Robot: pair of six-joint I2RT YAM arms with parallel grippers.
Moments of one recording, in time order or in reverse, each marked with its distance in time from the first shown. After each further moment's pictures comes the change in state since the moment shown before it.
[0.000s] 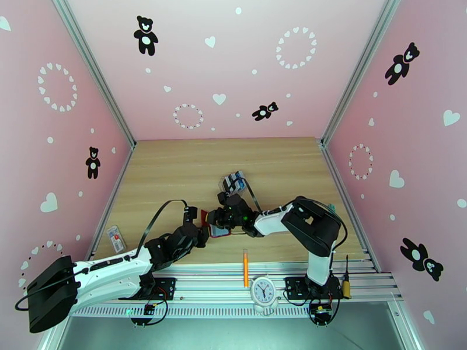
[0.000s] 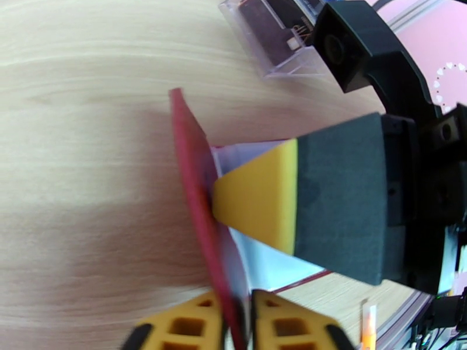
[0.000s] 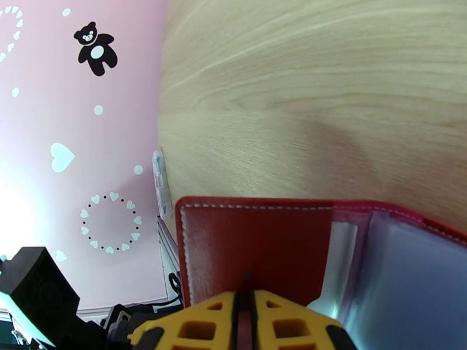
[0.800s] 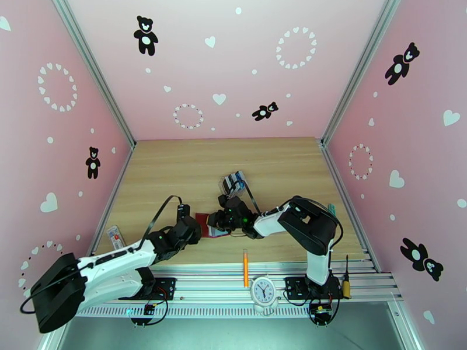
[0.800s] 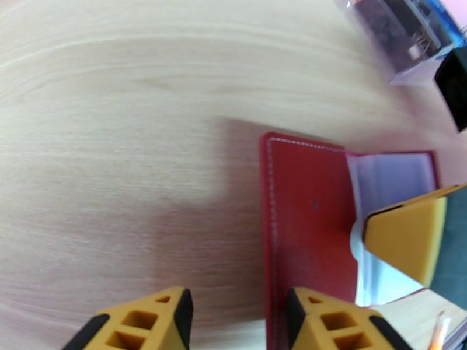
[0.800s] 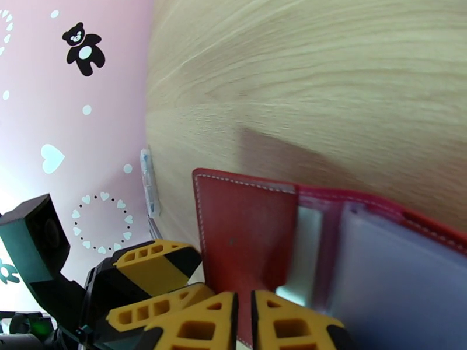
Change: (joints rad) left arm 0.123 0.113 0.094 -0.240 -0.068 0.079; right arm 0.000 0.016 -0.026 0.012 0.015 0.000
